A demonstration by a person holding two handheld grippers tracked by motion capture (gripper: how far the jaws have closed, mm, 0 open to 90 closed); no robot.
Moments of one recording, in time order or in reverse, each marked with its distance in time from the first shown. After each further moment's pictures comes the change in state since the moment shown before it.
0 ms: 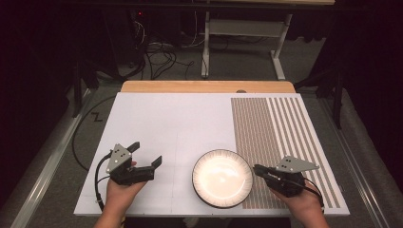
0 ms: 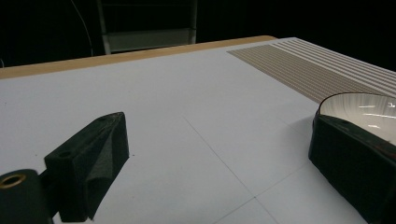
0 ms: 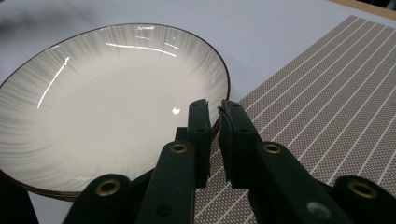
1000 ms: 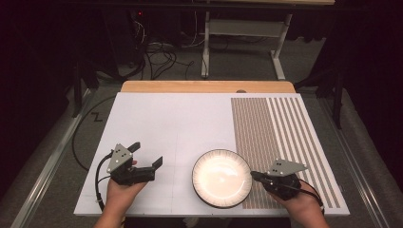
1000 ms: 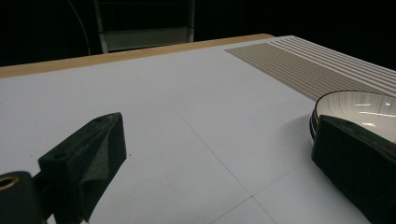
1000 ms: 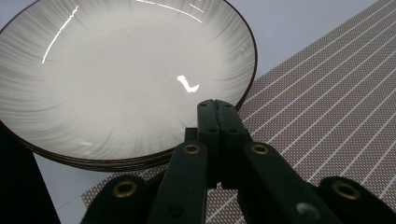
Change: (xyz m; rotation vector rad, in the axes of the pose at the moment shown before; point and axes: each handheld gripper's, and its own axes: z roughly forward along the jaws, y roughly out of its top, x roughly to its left) left arm -0.001 0.000 0.001 0.007 -0.008 0.004; right arm 0.011 0.003 0.006 0.129 0.013 -0.098
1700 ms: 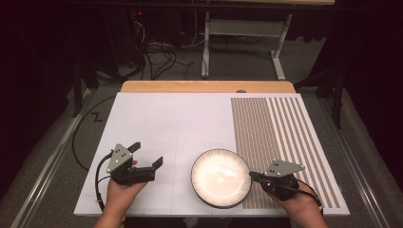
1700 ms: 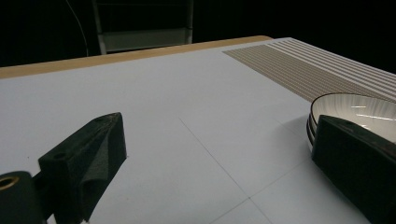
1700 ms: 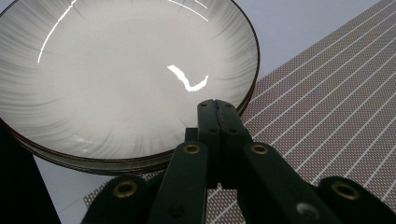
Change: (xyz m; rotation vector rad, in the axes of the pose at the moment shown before) left arm -0.001 0.001 0.000 -0.006 -0.006 -0.004; right arm 0.004 0.003 0.002 0.014 -0.008 -0.012
